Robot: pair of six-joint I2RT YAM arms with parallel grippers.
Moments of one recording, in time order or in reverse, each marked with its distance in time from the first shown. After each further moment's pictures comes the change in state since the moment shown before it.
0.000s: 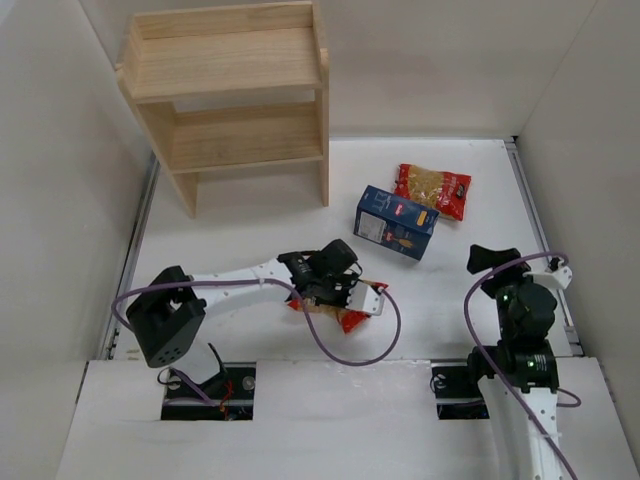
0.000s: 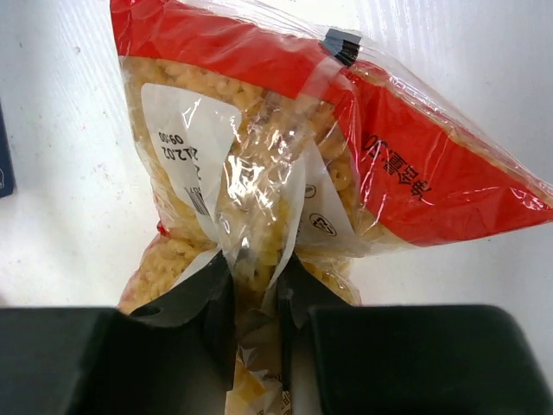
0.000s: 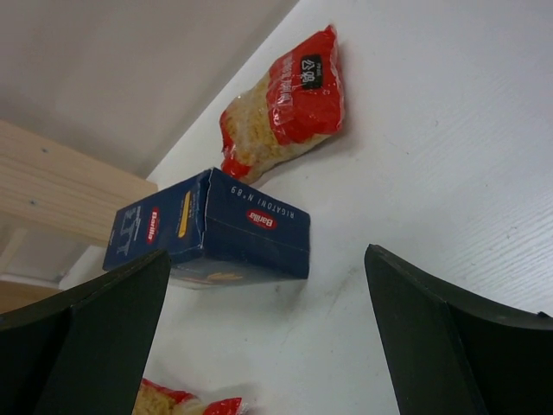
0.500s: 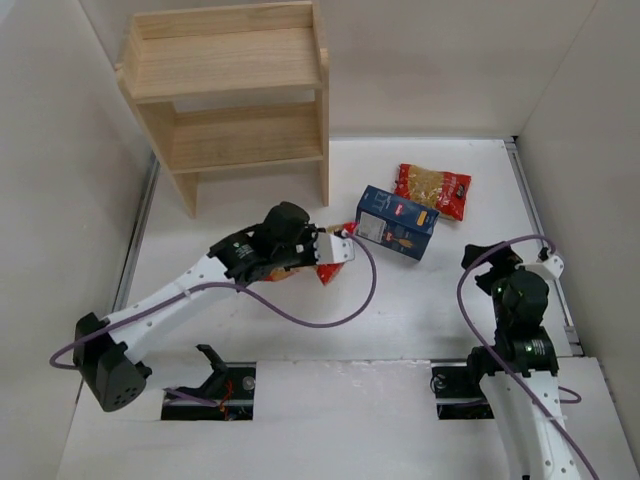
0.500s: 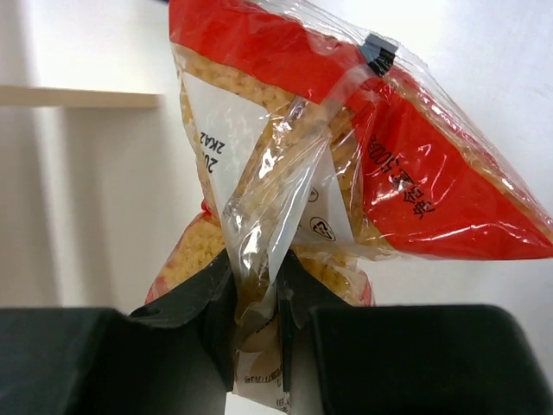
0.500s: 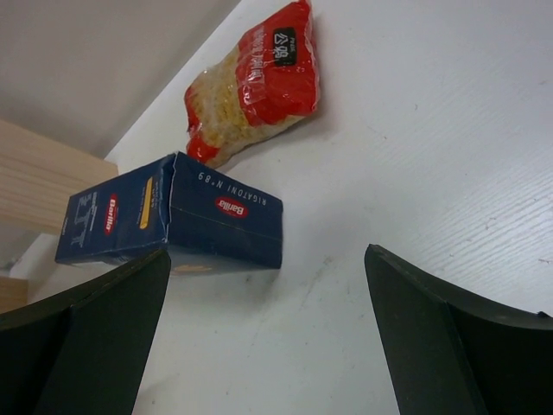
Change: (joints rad) left arm 0.169 -0.330 0.064 -0.136 -0.175 -0.086; right arm 0.060 0.115 0.000 0.023 0.061 -0.044
